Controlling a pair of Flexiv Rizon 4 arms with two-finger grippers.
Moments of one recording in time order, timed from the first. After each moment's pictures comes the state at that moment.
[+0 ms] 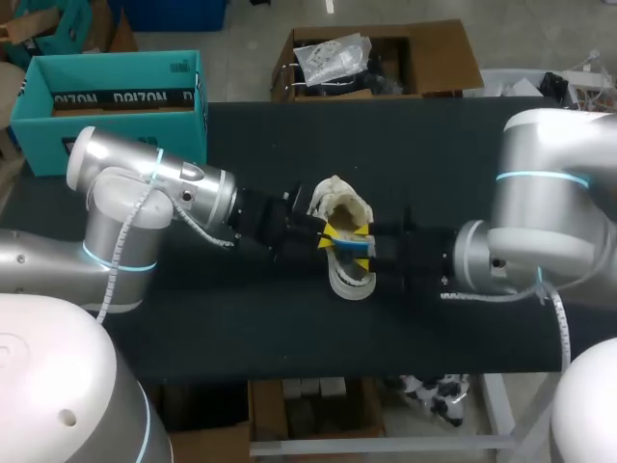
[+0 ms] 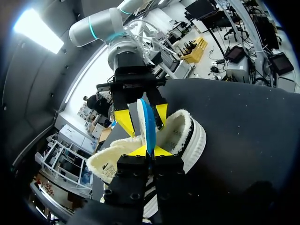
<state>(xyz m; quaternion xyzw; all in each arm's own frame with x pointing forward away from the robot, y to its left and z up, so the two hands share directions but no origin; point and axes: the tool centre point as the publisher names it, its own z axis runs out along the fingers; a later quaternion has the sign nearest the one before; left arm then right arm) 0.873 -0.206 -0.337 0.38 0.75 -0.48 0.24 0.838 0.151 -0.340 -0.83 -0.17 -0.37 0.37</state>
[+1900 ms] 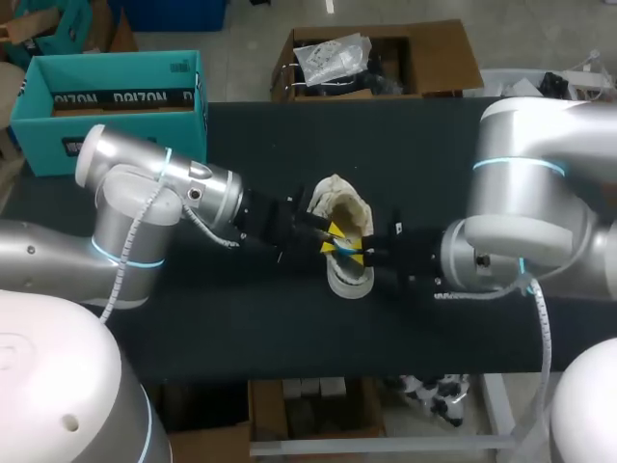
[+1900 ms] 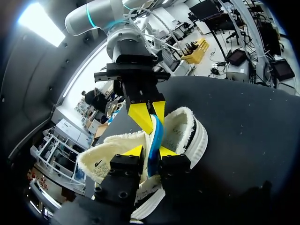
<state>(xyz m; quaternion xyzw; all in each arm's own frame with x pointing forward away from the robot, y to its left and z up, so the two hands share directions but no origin) 0.878 -0.211 -0.347 0.37 0.77 -0.48 0.22 0.837 0.158 -0.354 -0.85 -0.19 -0.36 0.33</state>
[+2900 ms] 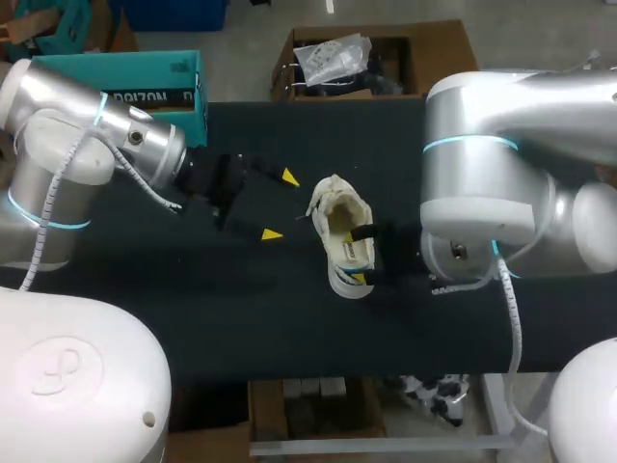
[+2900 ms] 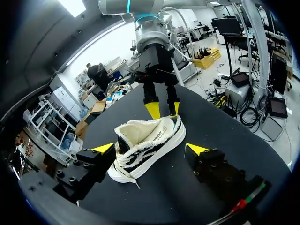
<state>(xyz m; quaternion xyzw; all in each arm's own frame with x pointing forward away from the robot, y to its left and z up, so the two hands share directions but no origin) 0.877 -0.122 -0.272 0.26 0.85 -0.44 0.16 0.815 0.163 -0.341 -0.88 -0.25 -0.34 0.23</state>
